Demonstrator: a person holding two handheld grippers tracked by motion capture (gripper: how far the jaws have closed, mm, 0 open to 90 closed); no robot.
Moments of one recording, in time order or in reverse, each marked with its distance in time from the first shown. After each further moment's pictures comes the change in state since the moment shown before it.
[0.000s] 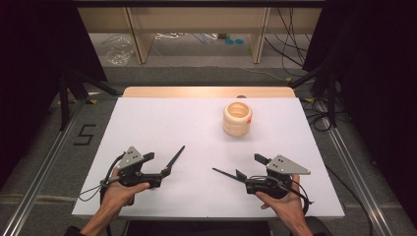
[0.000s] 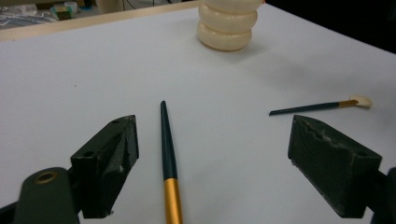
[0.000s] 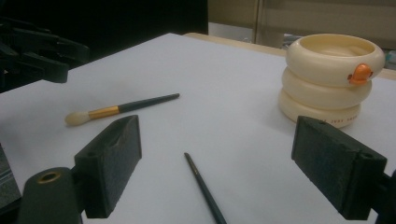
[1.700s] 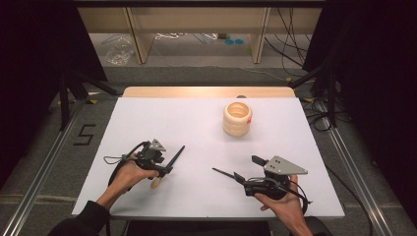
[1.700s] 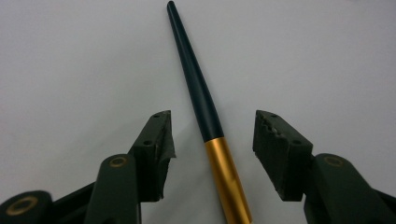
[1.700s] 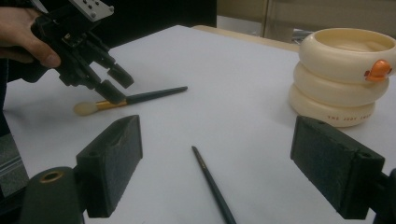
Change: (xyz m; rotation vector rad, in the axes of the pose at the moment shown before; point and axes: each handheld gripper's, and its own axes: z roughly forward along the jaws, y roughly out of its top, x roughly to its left) left arm 0.029 0.012 0.063 0.498 -0.013 0.178; right arm 0.003 -0.001 0.001 0.040 0.032 -0.016
